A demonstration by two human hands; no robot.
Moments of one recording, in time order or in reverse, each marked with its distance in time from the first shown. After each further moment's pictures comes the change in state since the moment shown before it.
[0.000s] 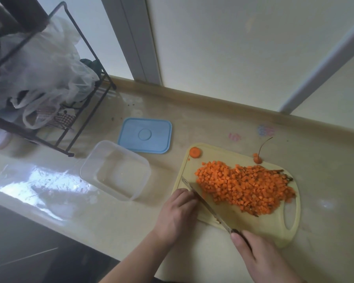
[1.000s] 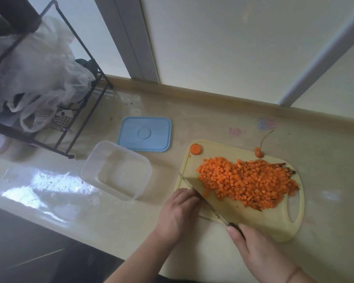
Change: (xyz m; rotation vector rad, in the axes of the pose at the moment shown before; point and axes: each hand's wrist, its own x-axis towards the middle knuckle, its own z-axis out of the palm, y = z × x) left_hand -0.004 -0.001 0.001 -0.004 0.015 -0.042; right_hand 0.006 -0.013 0.011 -0.049 -0.006 -0.033
